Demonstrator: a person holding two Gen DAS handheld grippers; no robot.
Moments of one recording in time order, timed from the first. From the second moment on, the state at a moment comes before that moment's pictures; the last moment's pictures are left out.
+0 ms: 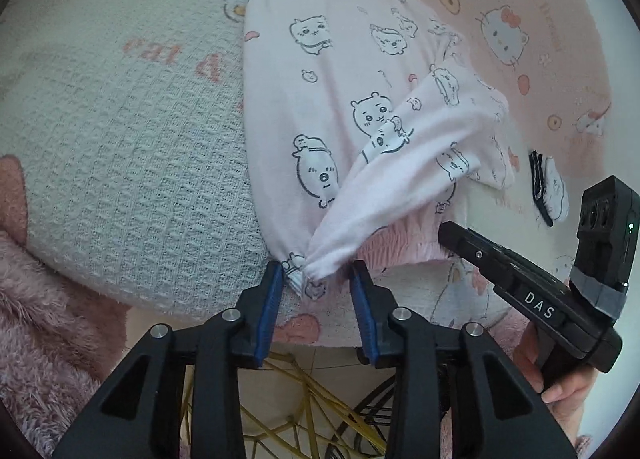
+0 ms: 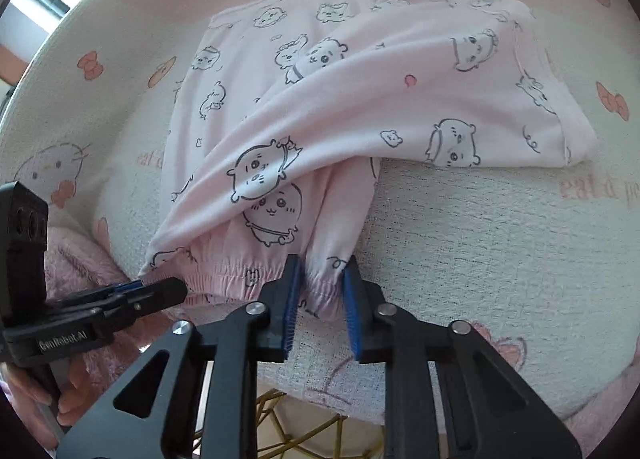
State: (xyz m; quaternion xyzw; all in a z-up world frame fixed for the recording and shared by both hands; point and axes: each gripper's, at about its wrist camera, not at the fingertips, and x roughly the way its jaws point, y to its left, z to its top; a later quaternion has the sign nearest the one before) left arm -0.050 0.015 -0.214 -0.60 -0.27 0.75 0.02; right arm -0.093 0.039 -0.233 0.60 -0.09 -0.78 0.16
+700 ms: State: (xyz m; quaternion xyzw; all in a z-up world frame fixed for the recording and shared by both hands) left arm -0.050 0.024 -0.186 -0.56 -0.19 0.80 0.02; right arm -0.095 -0.001 -0.211 0.55 0.00 -0.83 0.13
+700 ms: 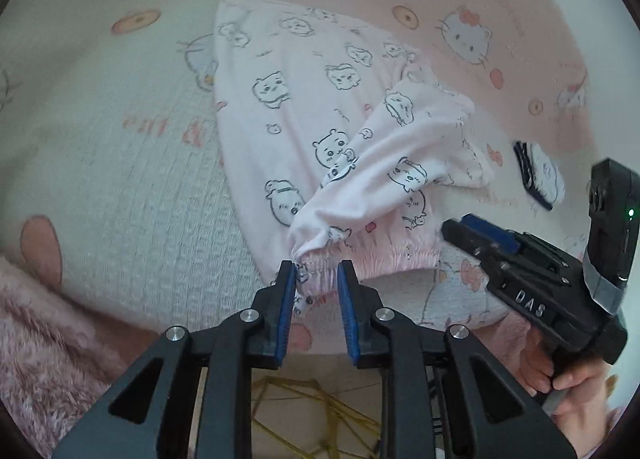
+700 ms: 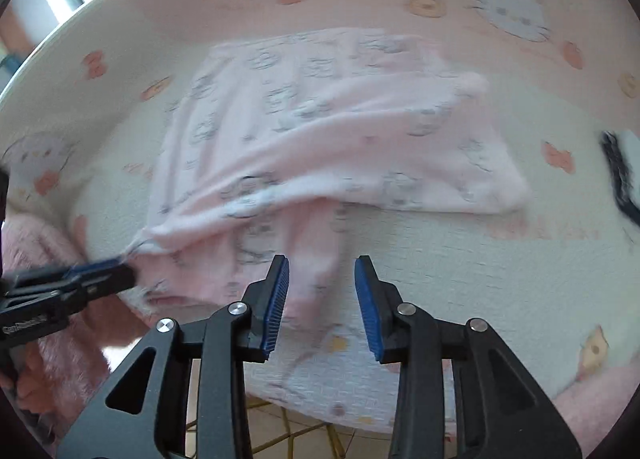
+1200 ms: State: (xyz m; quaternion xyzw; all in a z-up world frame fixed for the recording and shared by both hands) left arm -0.070 0.002 -0.205 -0.62 -0.16 0.77 -0.03; right arm -0.120 0.017 -0.214 0.58 -0.11 -0.80 0.13
